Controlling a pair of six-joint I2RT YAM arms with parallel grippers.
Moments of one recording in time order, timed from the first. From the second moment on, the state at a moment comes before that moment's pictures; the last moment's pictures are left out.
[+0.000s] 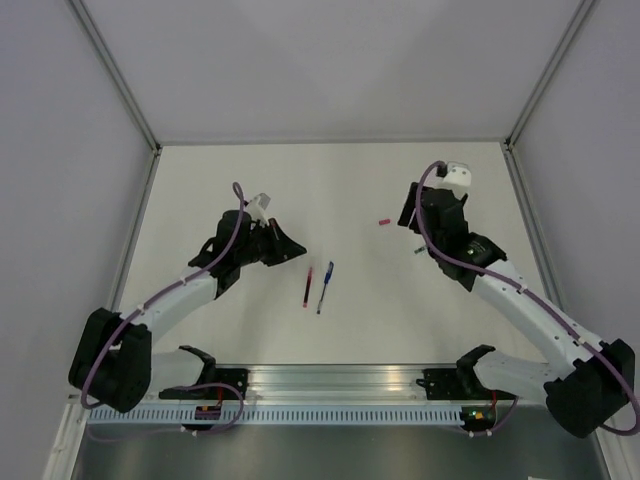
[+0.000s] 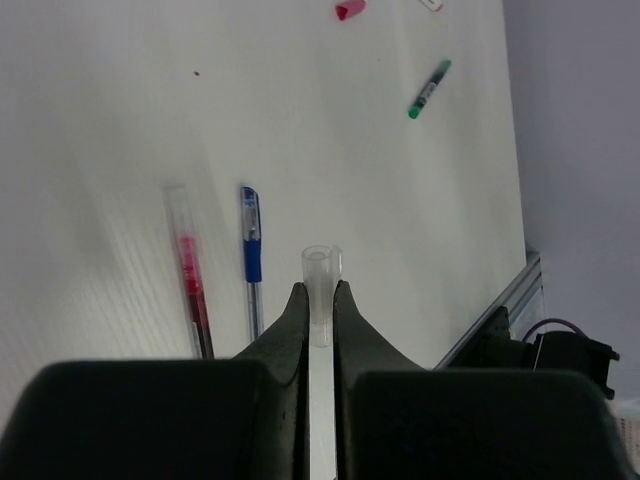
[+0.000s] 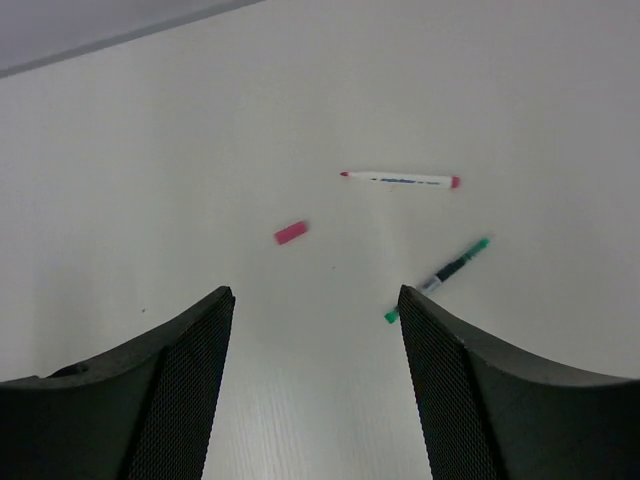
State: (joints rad) left arm -0.41 1.27 0.66 0.09 0.39 -0.71; right arm 0.58 1.12 0.95 -0.29 0.55 0.45
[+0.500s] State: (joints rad) left arm -0.45 1.08 0.49 0.22 0.40 -0.72; right arm -0.11 1.48 1.17 -0.55 0.27 0.54
